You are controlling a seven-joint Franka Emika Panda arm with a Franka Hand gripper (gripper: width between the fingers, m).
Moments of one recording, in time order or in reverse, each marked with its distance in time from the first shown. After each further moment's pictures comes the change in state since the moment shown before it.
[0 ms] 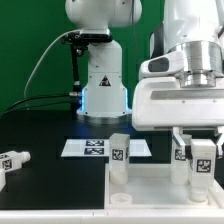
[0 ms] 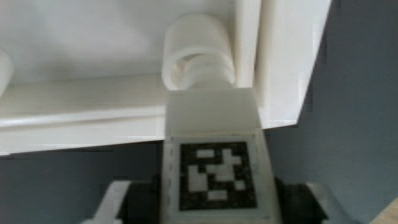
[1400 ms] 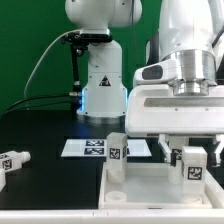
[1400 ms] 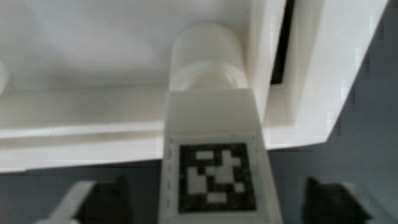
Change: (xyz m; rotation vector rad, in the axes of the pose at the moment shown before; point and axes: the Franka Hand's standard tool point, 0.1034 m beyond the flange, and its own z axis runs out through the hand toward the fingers) arm -0.008 0.011 0.010 -0.018 -0.015 0.003
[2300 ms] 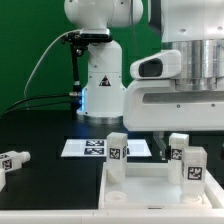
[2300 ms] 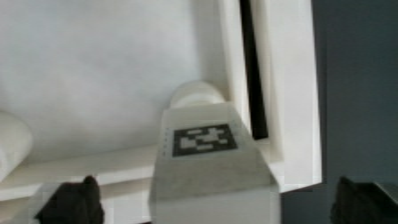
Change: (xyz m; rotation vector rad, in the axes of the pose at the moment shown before) arm 0.011 -0.001 -0.004 0.021 -0.483 0.103
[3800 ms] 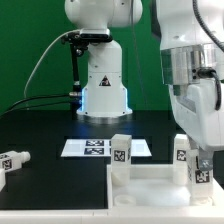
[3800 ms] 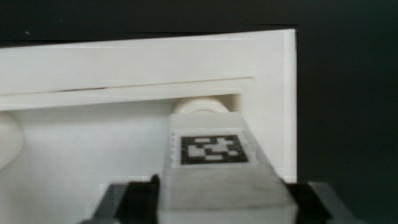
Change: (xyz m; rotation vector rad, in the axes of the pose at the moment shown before) arm 0.005 -0.008 0.004 0.076 -0.020 1.407
